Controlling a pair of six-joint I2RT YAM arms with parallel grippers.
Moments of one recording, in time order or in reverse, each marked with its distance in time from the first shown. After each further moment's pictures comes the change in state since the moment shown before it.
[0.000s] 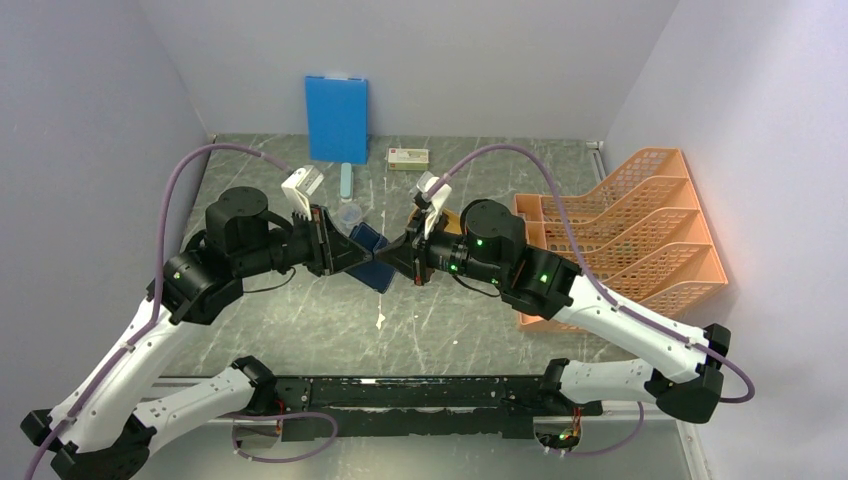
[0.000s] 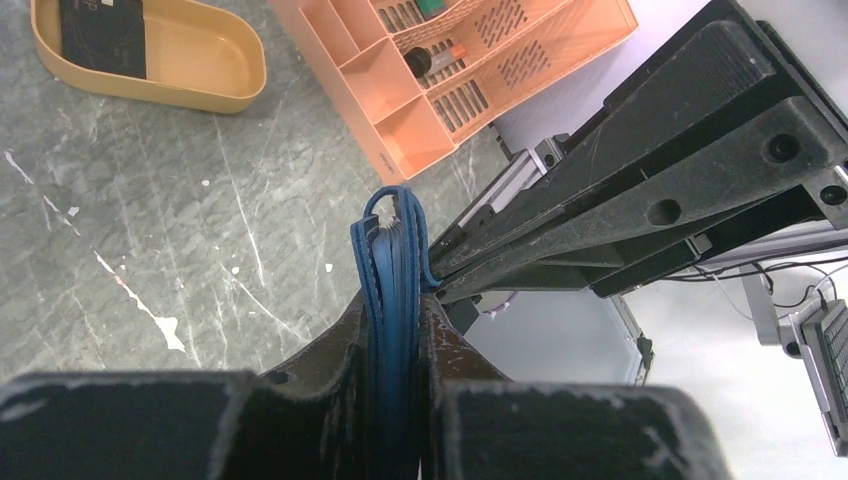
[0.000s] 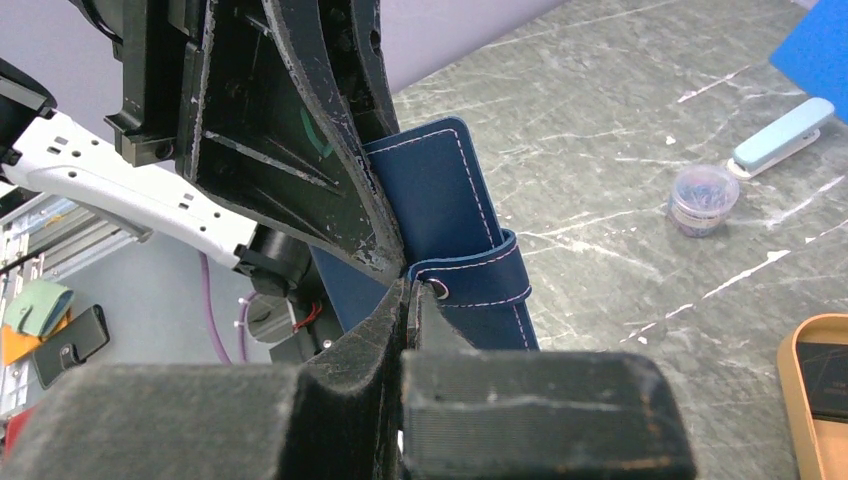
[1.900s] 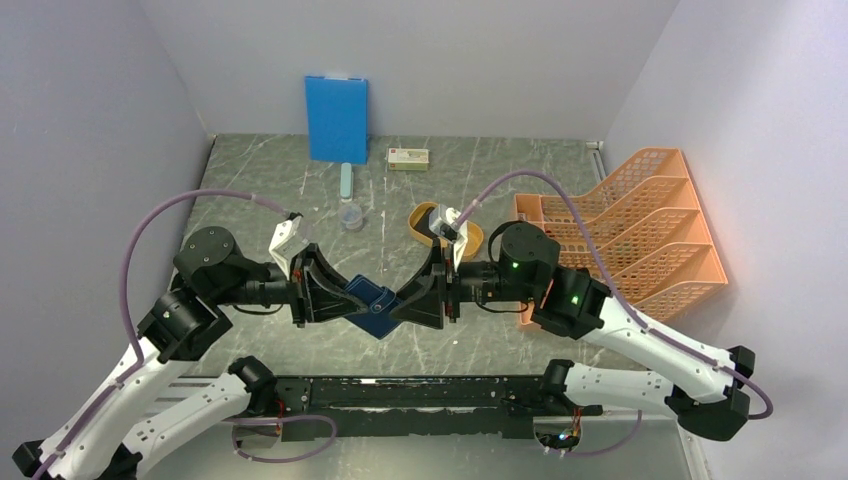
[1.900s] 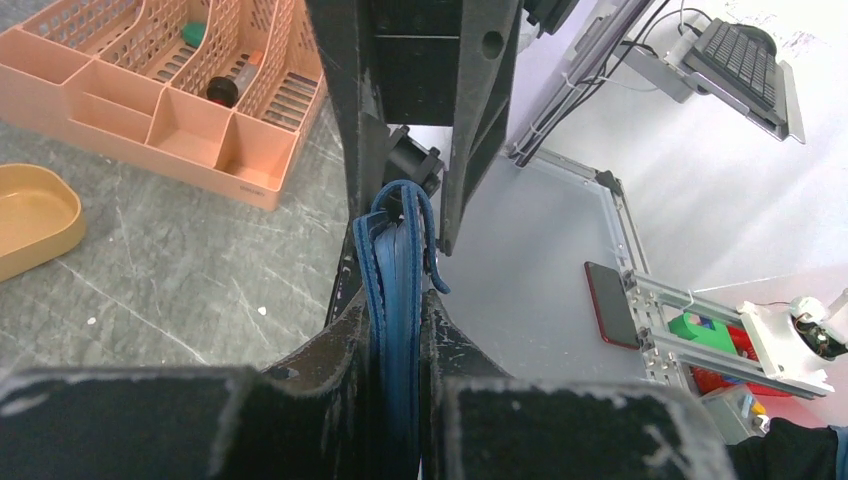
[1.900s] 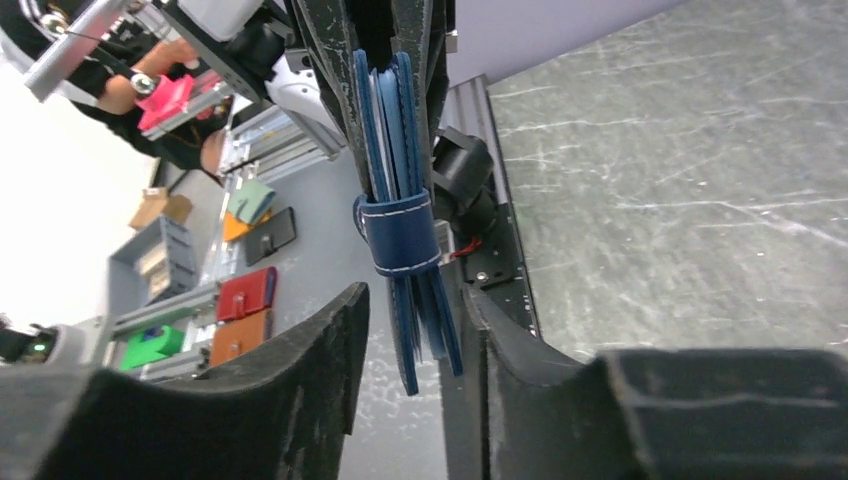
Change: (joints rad) left arm -0.022 -0.212 -0.226 0.283 0.440 0.252; right arm 0.006 -0.202 -0.140 -0.001 -0.337 0.135
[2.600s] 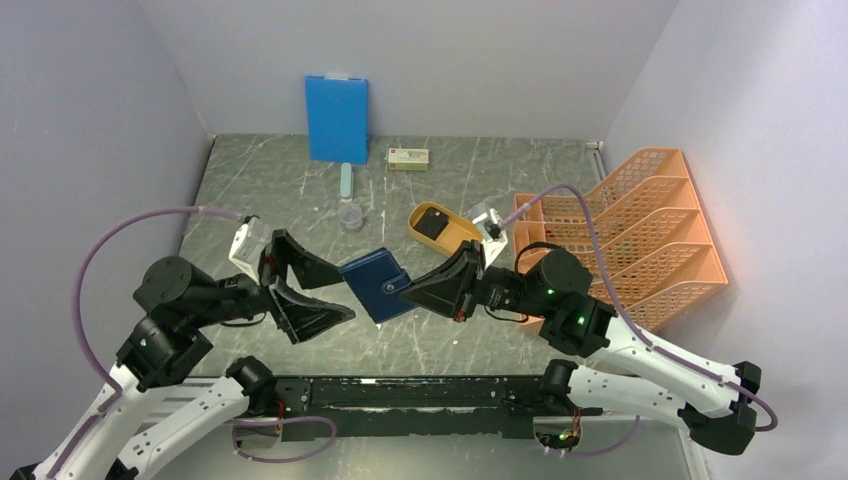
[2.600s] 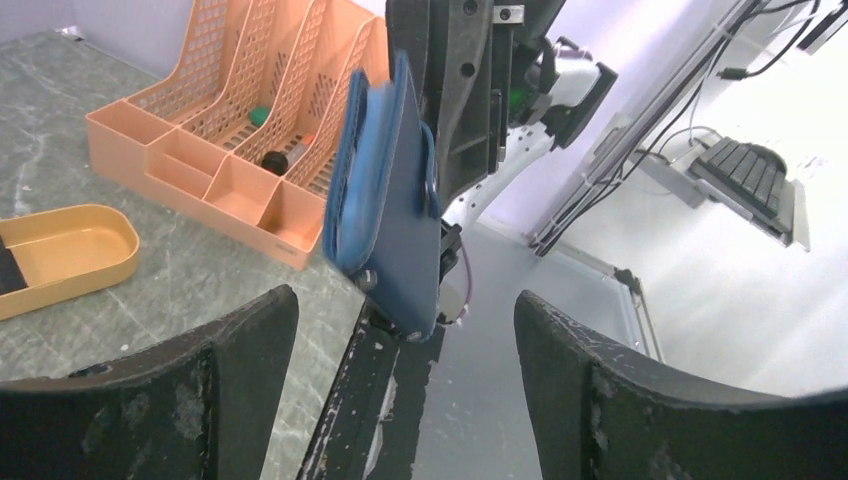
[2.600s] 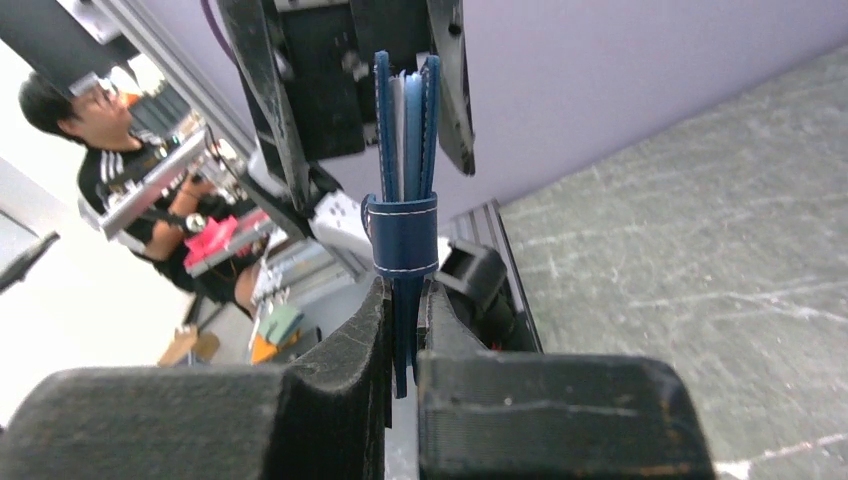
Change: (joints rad) left arm 0.000 -0.111 -0.006 0.040 -0.182 -0.113; right arm -0.002 -0.139 -0.205 0.326 0.119 0.170
